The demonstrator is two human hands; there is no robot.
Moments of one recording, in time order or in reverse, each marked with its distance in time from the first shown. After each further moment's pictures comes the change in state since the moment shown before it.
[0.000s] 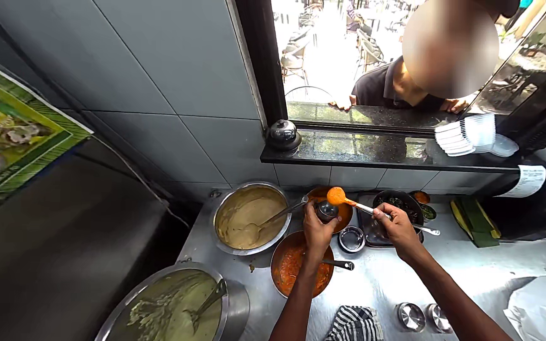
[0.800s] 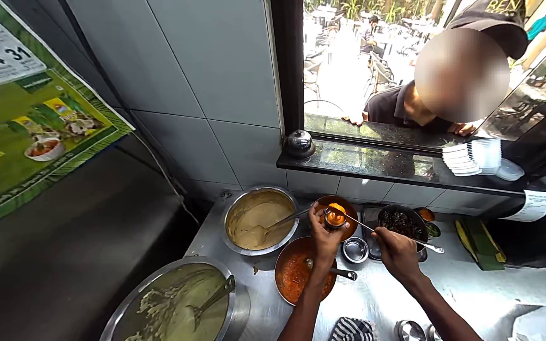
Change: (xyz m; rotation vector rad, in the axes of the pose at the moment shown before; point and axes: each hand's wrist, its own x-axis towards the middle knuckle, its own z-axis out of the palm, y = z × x) left_hand -0.001 0.000 0.015 -0.525 0.124 0.037; right_hand -0.007 0.022 0.015 -0.802 0.242 -0.768
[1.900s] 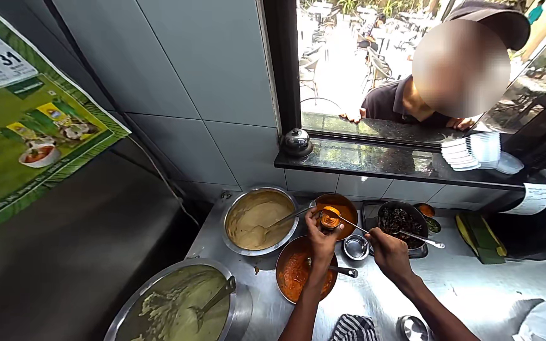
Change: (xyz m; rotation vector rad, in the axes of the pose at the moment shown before) left_hand -0.002 -0.020 -0.014 0.017 0.017 -0.017; right_hand -0.013 -0.007 0.018 0.068 -0.047 0.083
